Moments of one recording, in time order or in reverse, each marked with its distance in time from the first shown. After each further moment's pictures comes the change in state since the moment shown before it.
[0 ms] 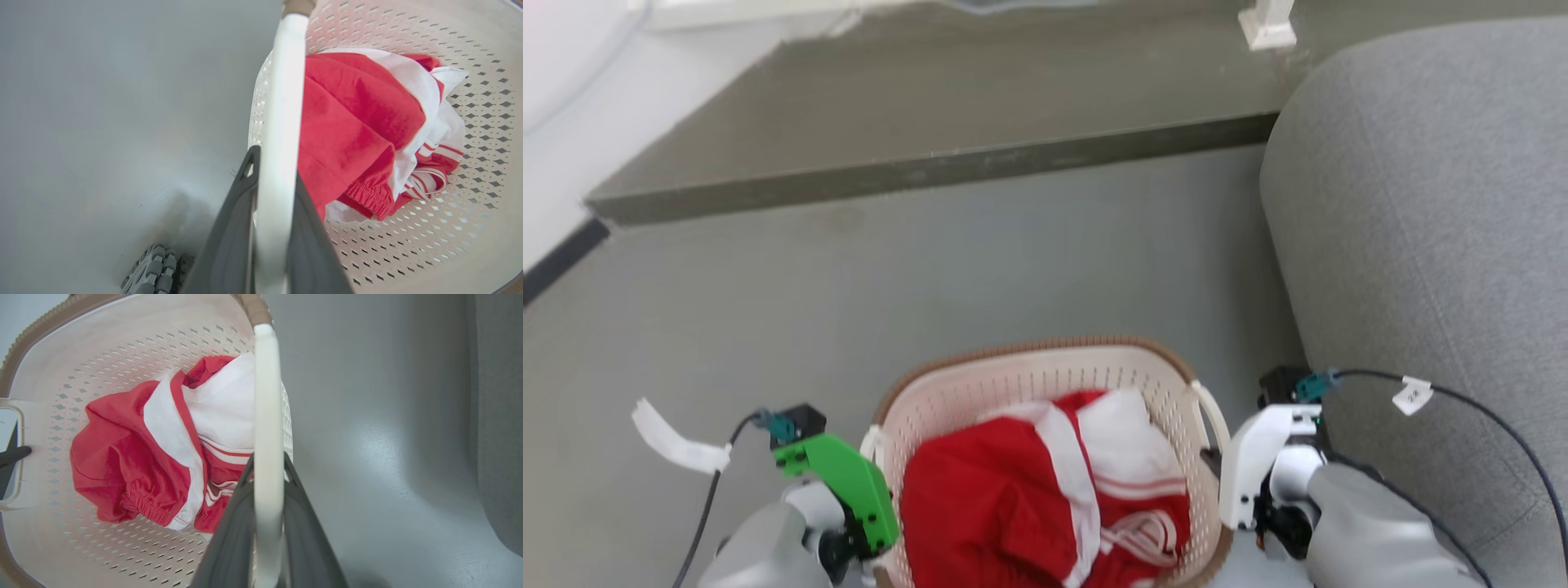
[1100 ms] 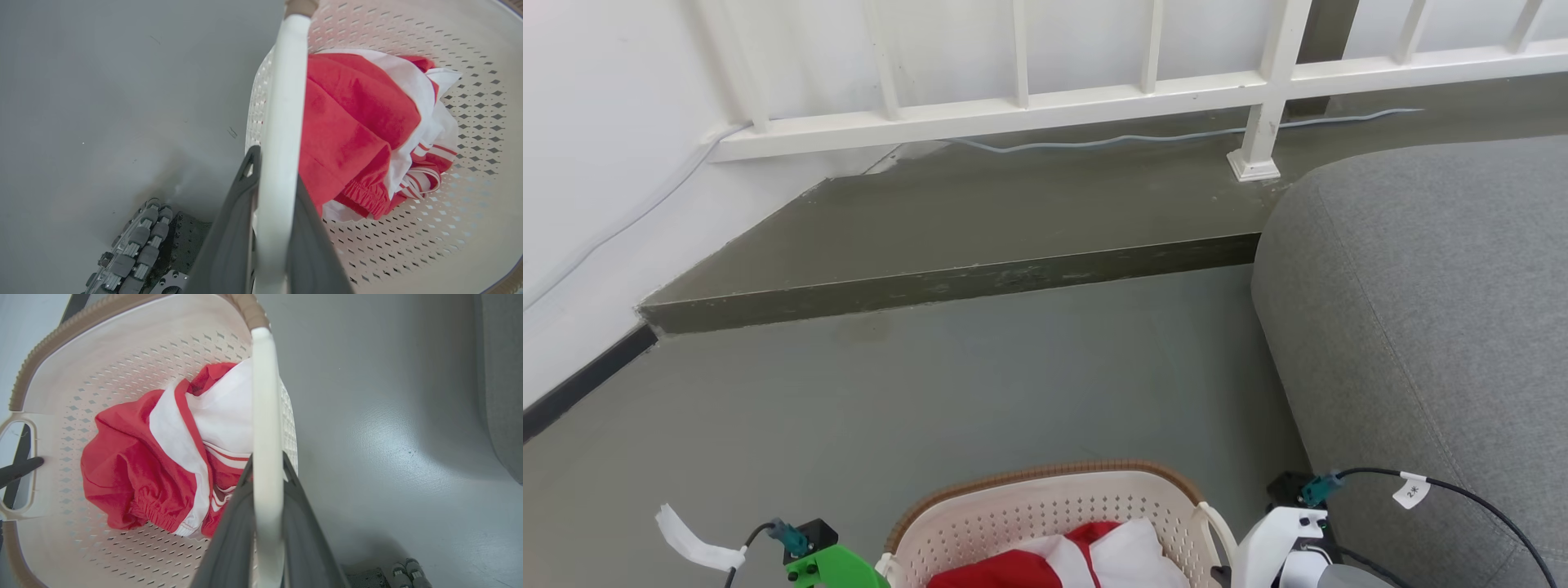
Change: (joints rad) left arm 0.179 -0.006 -0.012 0.010 -0.035 -0.003 0.061; right arm 0.168 0.011 0.005 0.023 0.043 0.008 0.048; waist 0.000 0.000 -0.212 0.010
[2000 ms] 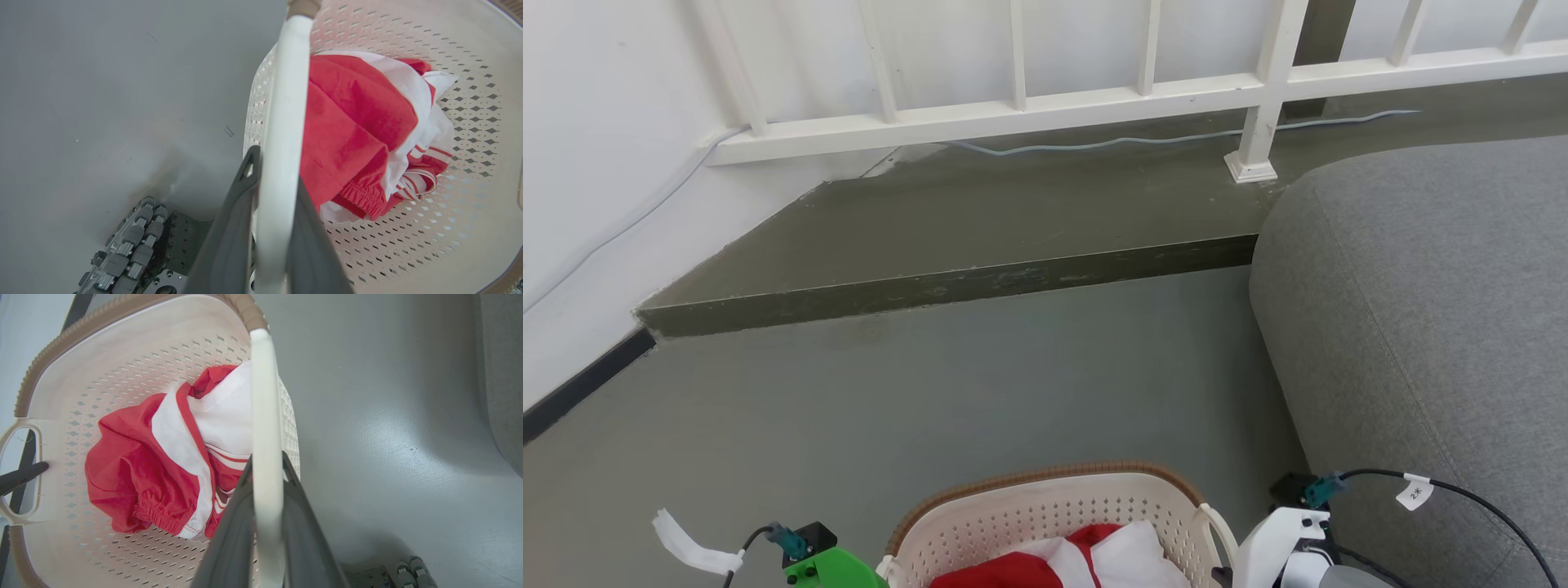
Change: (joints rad) left arm 0.008 0.000 -0.007 0.000 -0.032 0.000 0.000; right arm 0.001 0.000 -0.001 0.005 0.024 0.000 0.002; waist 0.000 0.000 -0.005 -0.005
